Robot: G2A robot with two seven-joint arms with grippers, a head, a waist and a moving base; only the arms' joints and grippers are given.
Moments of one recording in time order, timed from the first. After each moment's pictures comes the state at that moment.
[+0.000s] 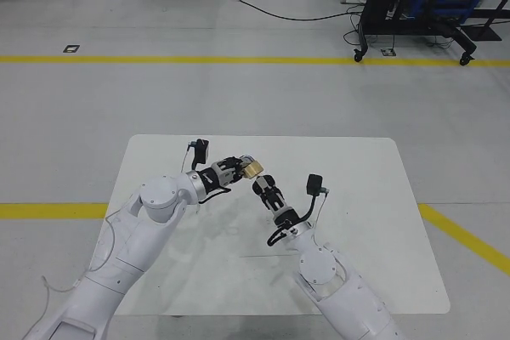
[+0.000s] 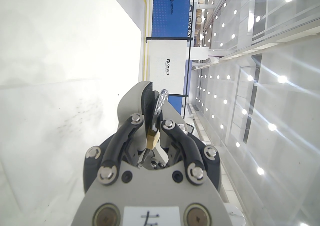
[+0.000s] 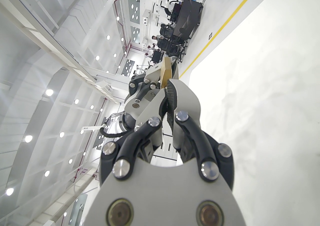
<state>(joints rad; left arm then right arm) 0.95 -1.17 -0.97 -1.34 -0.46 0.13 -0.60 -1.41 -1.38 0.97 -1.62 -0.09 -0.07 -0.12</state>
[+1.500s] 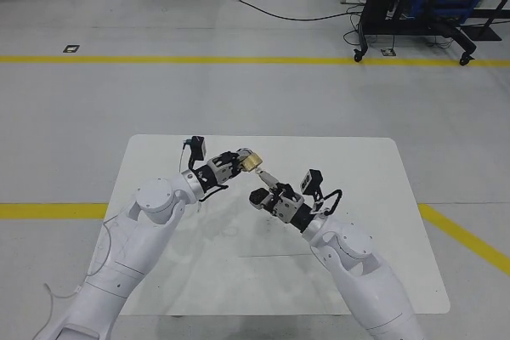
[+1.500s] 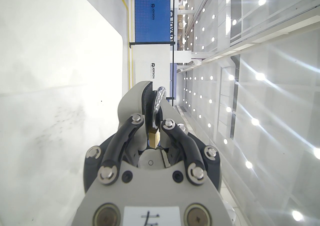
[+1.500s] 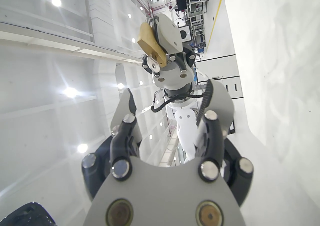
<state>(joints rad) 0.99 -1.20 -1.04 -1.36 -0.48 0.05 -0.60 -1.42 -1.36 1.19 -1.67 0.55 0.11 0.46</state>
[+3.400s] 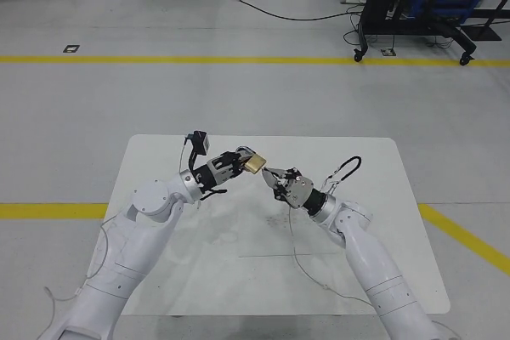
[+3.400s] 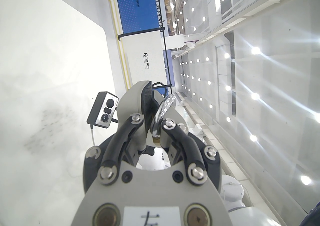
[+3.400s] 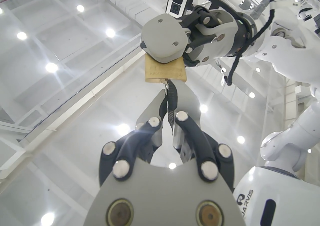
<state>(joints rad) 1.01 -1.21 -1.09 -1.38 -0.44 -0.08 -0.70 -1.23 -1.37 1.22 -1.33 1.38 0.58 0.74</state>
